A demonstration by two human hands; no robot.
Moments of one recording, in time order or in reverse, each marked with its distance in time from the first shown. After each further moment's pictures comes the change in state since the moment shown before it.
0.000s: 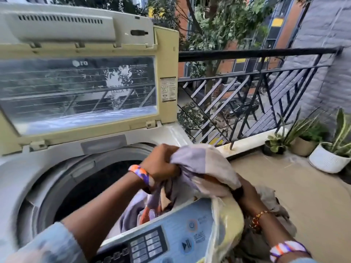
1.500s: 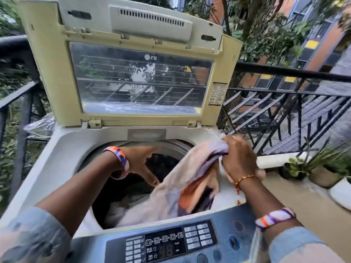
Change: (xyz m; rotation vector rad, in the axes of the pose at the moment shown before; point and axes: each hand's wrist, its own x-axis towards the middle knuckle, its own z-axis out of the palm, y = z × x) left_hand -0.093 -0.091 -0.116 0.377 -0.267 -0.416; right_hand 0.015 -0.203 0.061 -0.524 0.278 -0.333
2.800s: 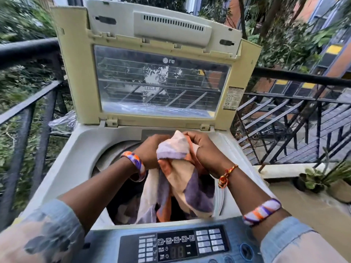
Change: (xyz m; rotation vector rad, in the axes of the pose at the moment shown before) left_hand 0.001 0.003 0.004 -0.321 0.521 0.371; right_hand -0.004 -0.096 -0.004 1.164 -0.639 -0.128
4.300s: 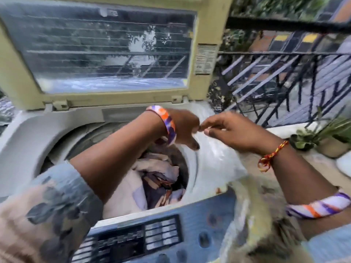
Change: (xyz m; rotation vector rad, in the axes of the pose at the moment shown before) left_hand 0.081 0.083 0.045 0.698 -0.597 -0.127; right_hand -0.010 0.005 -0.101 -0.767 -0.180 0.051
